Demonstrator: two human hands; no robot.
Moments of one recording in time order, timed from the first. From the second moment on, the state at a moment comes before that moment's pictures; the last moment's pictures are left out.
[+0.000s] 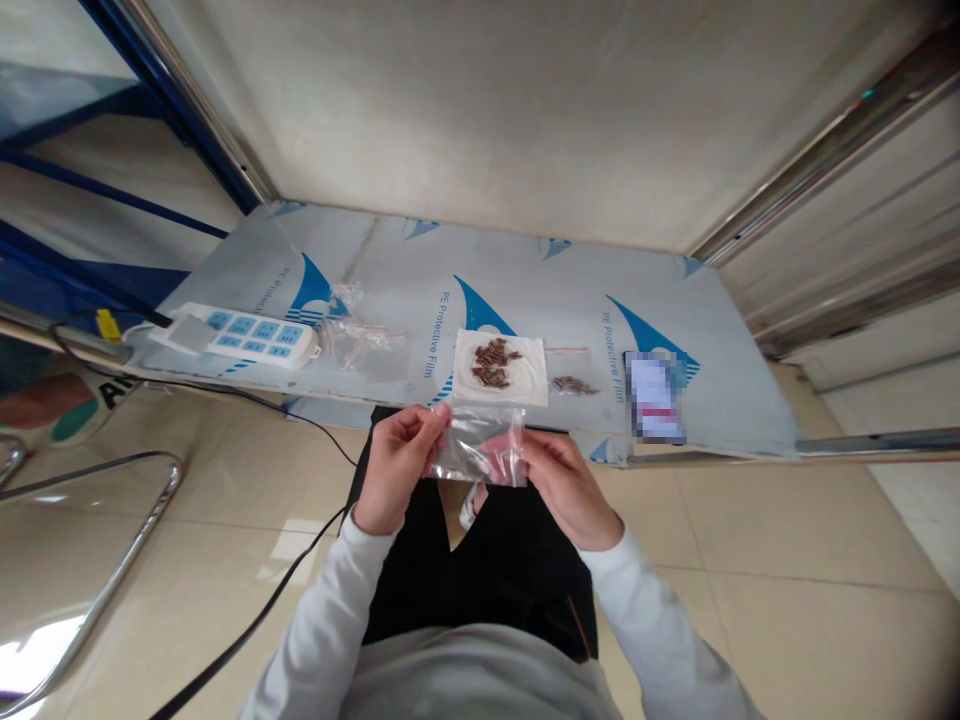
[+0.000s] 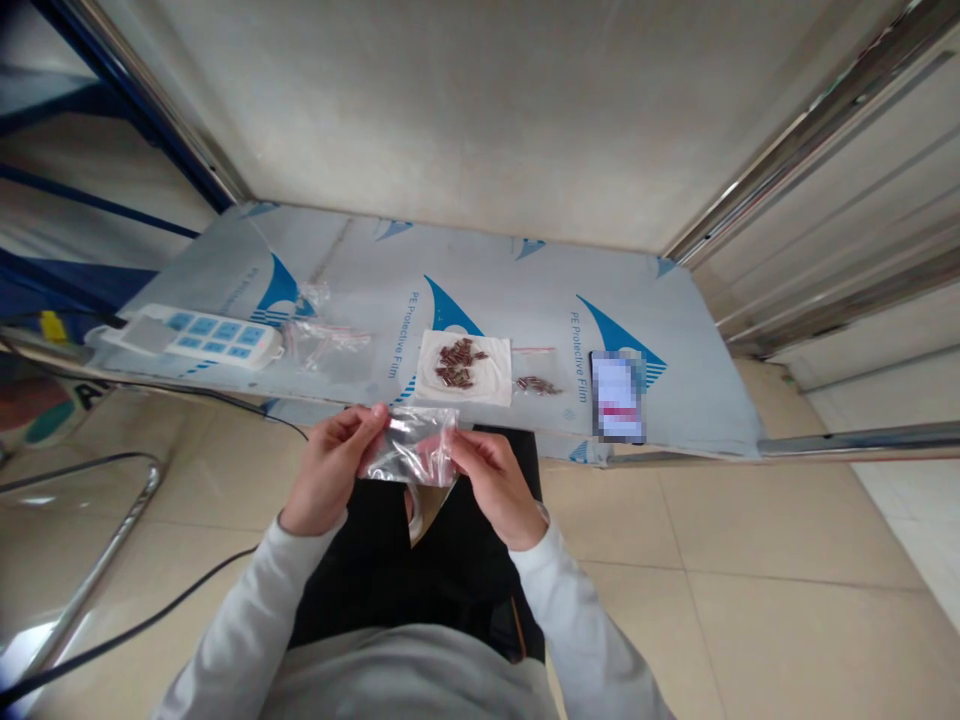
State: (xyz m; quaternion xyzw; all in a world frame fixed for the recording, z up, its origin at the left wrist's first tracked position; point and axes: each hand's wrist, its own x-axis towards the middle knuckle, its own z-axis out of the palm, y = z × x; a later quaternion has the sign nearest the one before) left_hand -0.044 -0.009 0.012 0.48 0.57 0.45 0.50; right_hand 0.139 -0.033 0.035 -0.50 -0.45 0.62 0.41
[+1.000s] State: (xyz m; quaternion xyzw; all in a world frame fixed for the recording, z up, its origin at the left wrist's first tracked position) left_hand -0.039 -0.009 -0.003 0.72 0.54 0.35 0.27; right_hand 0.170 0.090 -0.055 -0.56 -0.81 0.16 0.12
